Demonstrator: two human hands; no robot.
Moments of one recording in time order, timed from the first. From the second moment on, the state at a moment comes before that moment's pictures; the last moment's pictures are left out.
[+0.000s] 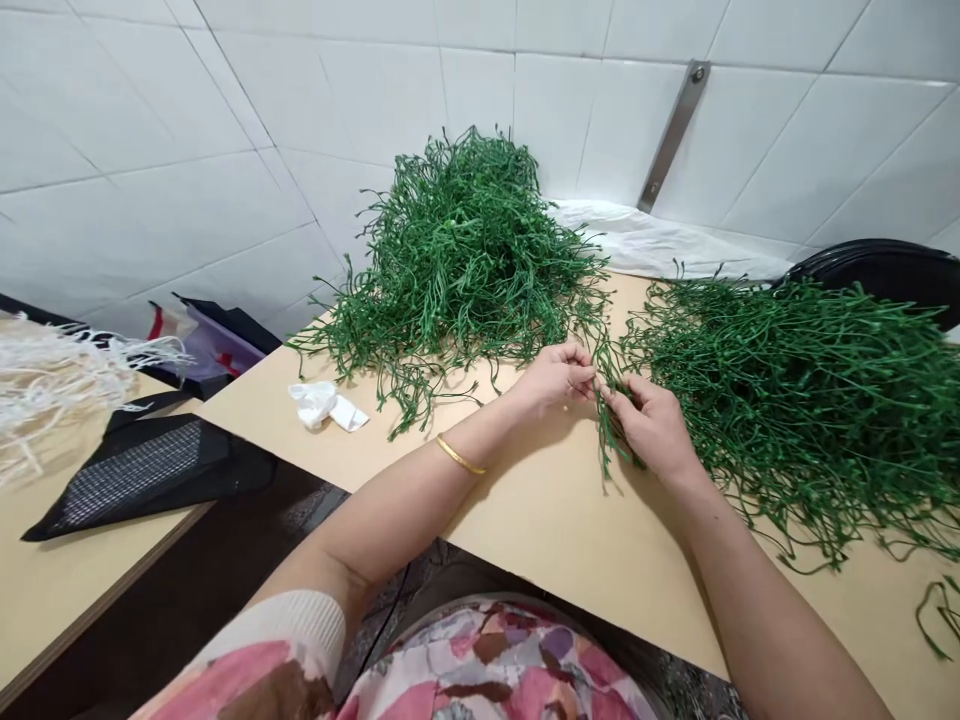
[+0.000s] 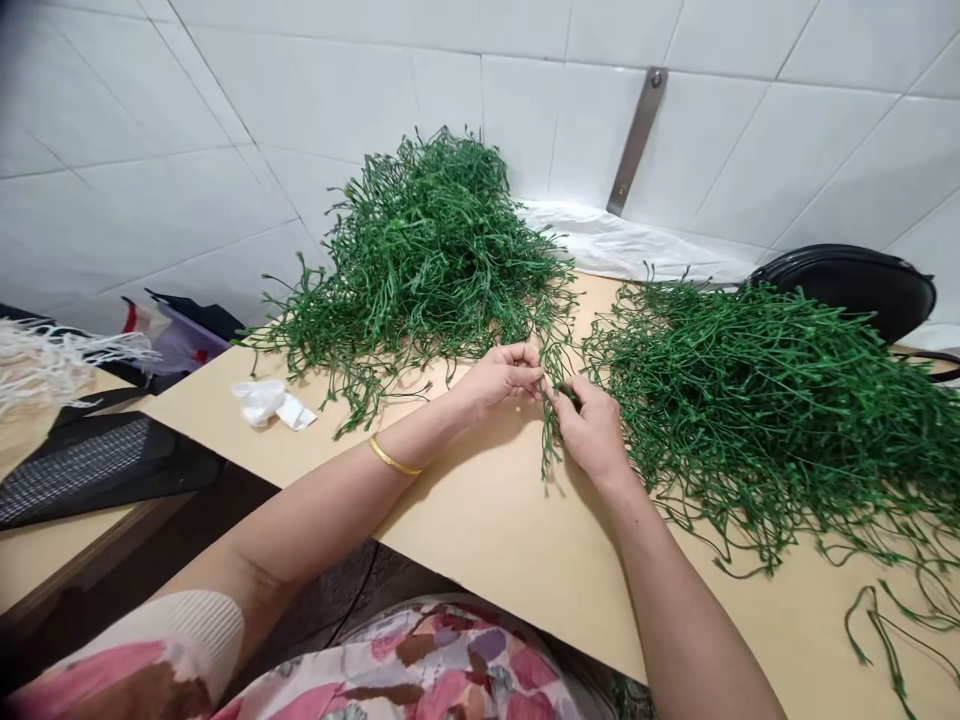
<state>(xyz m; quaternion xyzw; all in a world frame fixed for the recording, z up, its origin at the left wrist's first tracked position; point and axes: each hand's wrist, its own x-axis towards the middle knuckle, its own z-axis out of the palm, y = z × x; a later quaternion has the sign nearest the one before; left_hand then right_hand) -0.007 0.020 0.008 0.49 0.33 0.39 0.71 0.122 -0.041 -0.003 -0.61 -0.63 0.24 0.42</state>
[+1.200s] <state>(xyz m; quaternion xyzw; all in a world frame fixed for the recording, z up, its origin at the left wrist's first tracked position) -0.011 0.023 0.001 0.44 0.38 0.33 0.75 0.133 -0.037 -0.007 -0.58 -0.62 -0.10 0.51</state>
